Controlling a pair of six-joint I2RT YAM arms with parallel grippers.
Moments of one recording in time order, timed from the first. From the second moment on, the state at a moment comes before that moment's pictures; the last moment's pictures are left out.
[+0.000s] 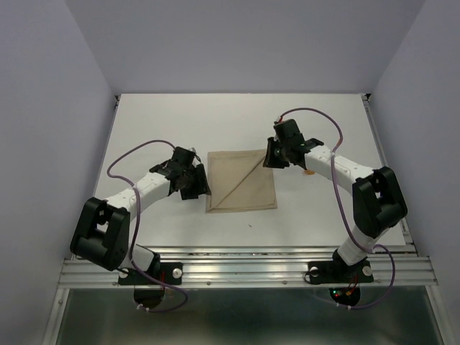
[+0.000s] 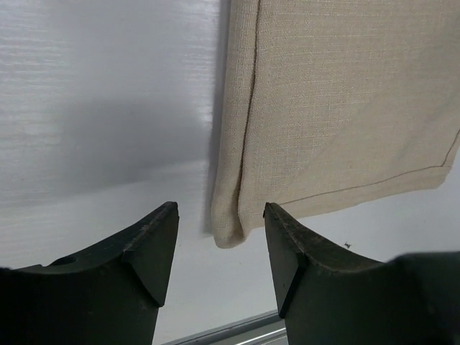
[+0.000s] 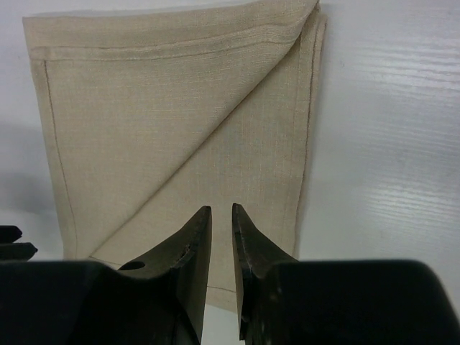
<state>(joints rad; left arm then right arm) -0.42 1.39 0.80 -0.44 0.12 -0.63 0.48 1.69 1.19 -0.39 -0.02 0.52</state>
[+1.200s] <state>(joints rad) -0.30 1.66 1.17 -0.45 0.17 -0.56 0.58 1.71 1.25 -0.40 0.01 0.55</state>
